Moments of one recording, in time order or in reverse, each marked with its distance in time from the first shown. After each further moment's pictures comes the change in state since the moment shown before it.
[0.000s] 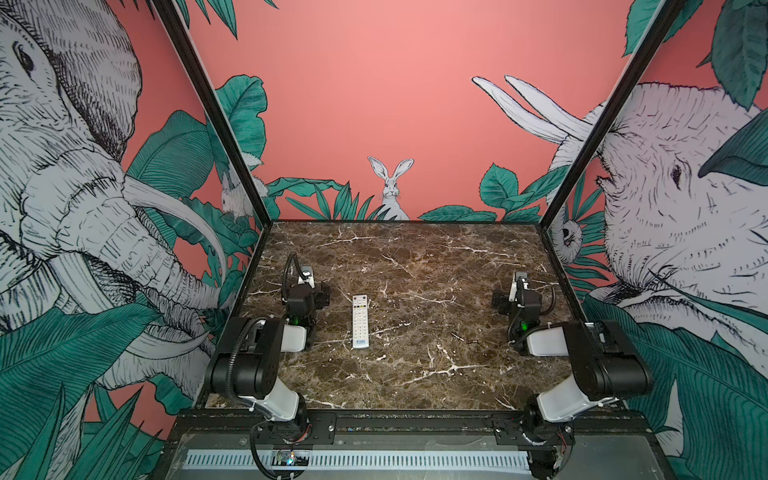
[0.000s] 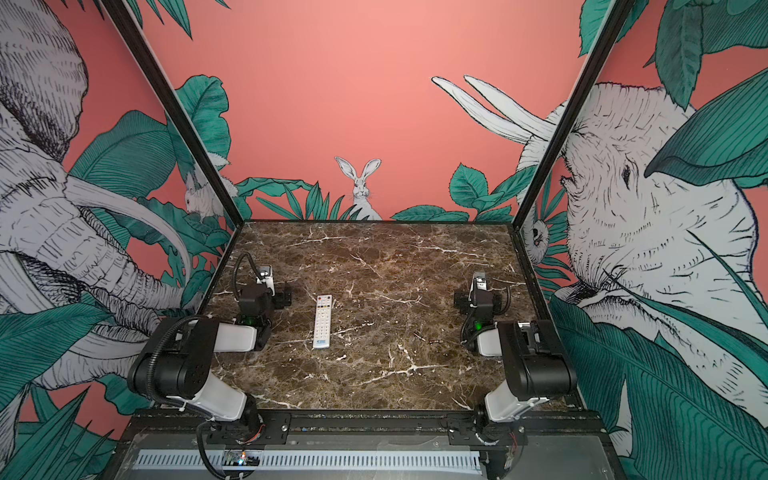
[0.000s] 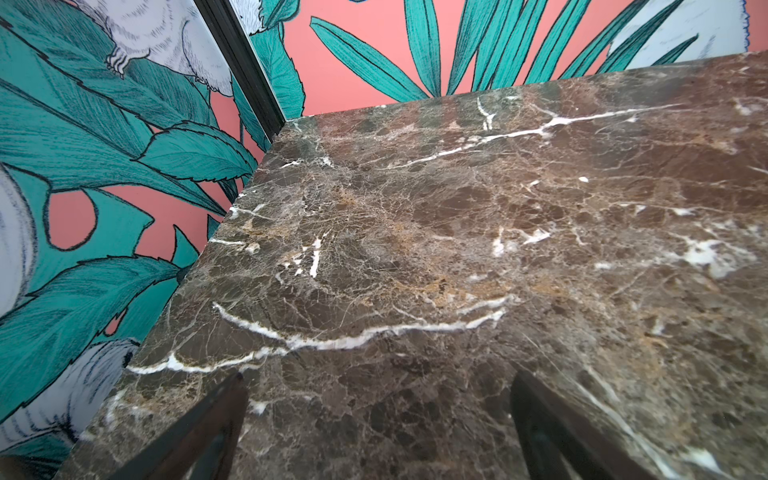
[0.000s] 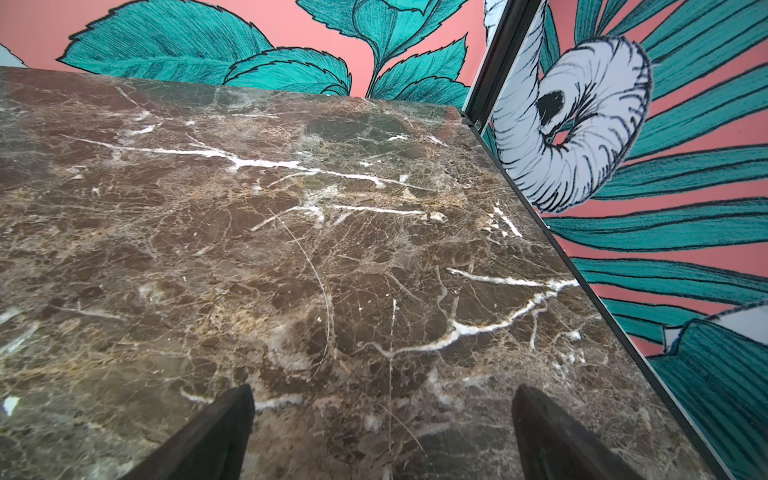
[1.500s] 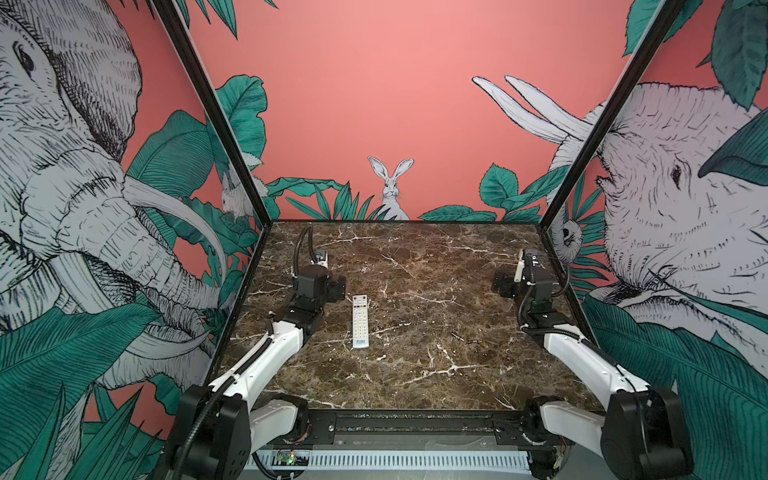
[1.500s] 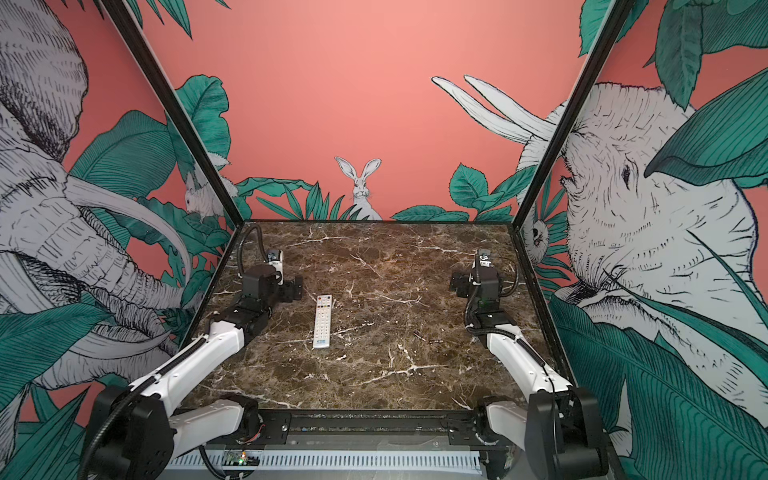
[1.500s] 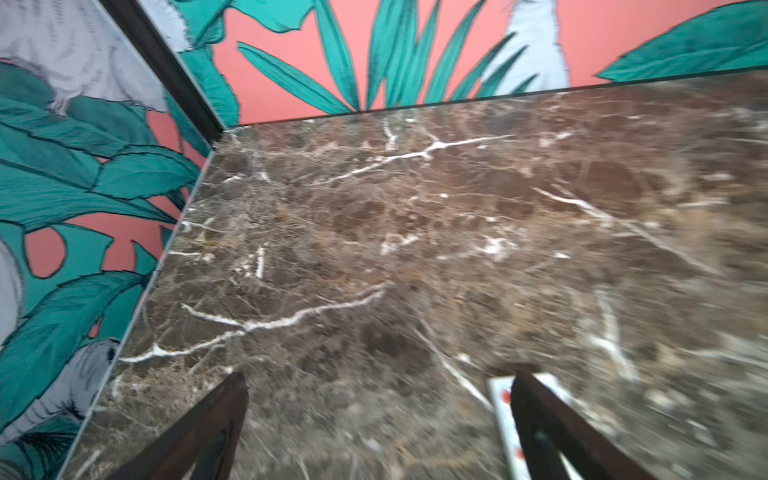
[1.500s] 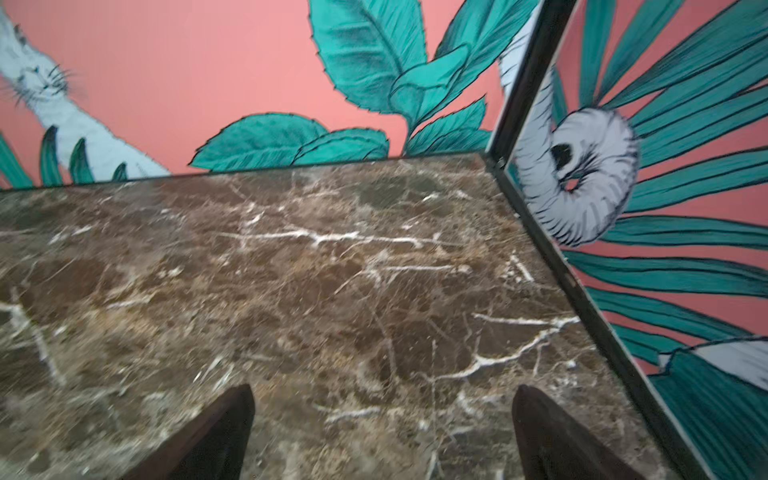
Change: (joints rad) left arm -0.243 -0.438 0.348 -0.988 -0.015 -0.217; right arm 0.114 -0.414 0.283 -0.760 -0.053 0.178
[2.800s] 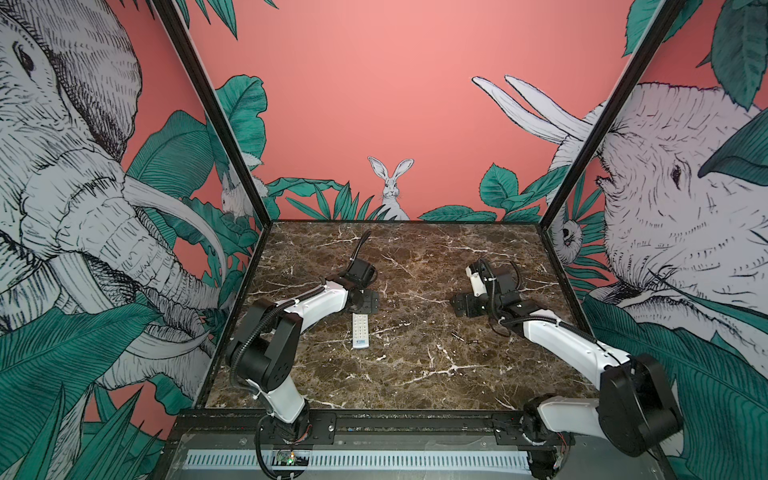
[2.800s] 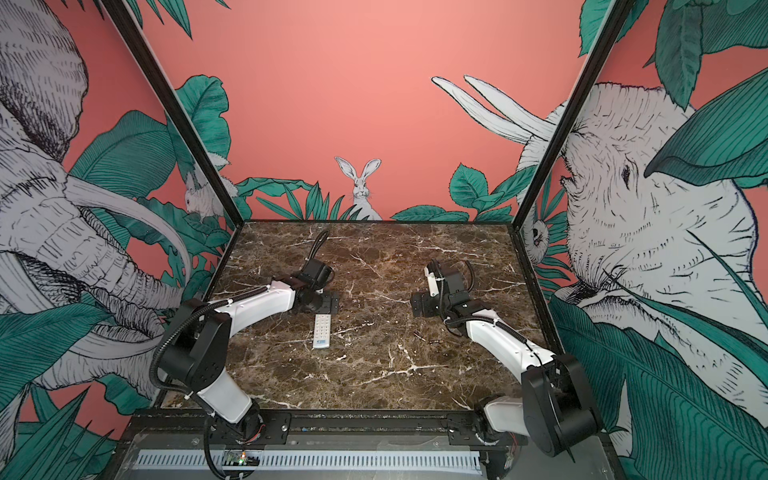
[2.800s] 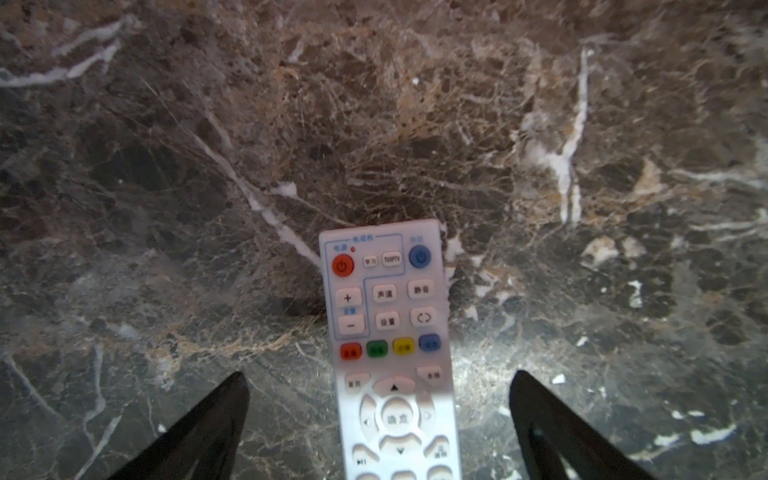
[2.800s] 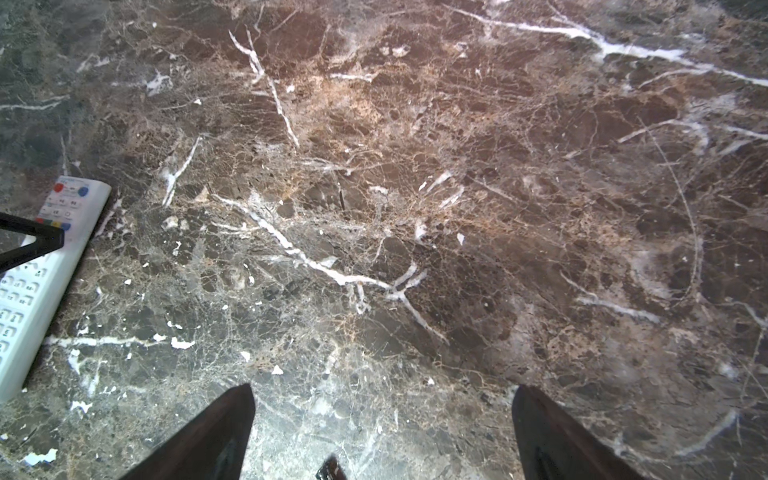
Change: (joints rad) left arm -0.187 0.547 0.283 -0.380 0.126 -0.329; right arm 0.219 0.153 0.114 -0.309 -0.314 0.024
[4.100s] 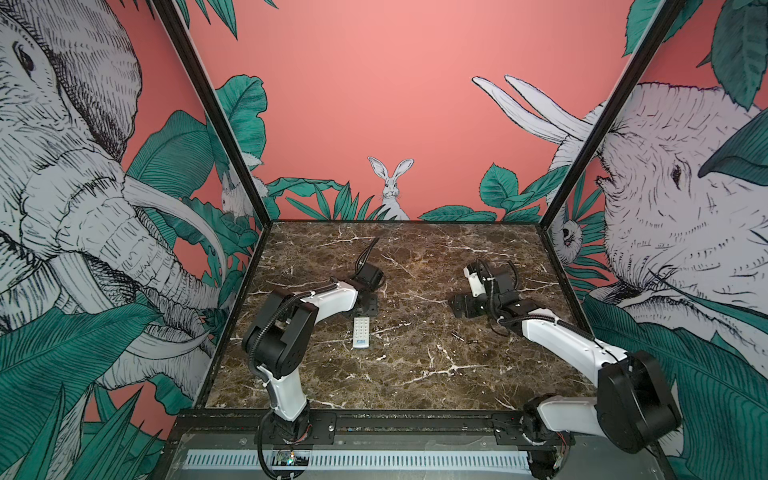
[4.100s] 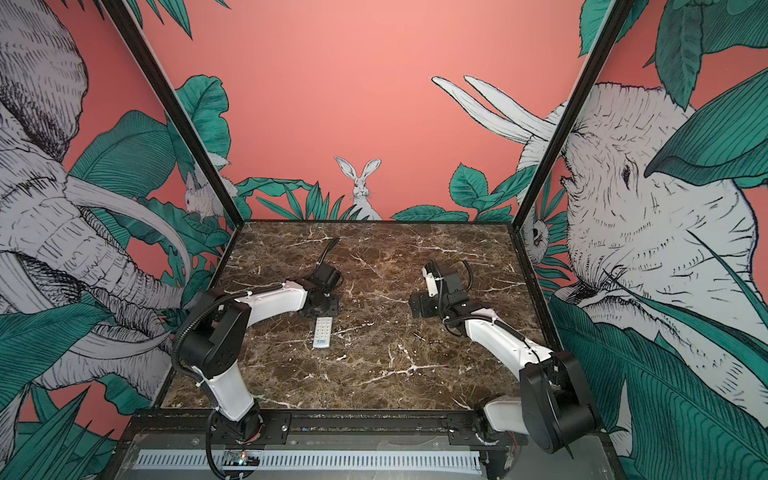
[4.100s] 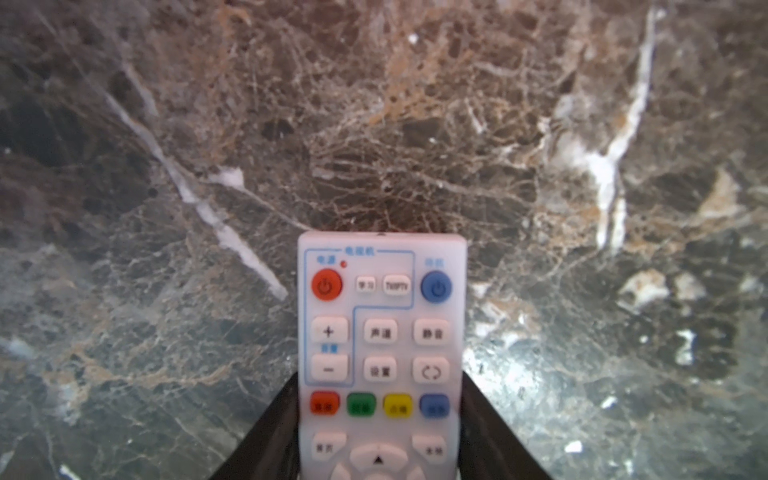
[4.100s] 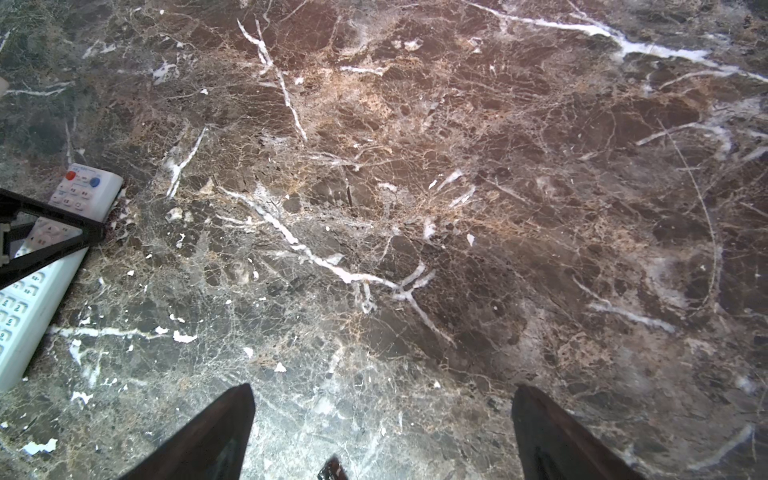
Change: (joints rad) left arm -0.040 0.102 0.016 0.046 -0.023 -0.101; right arm 0.002 0.012 0.011 0.004 -0.014 -0.022
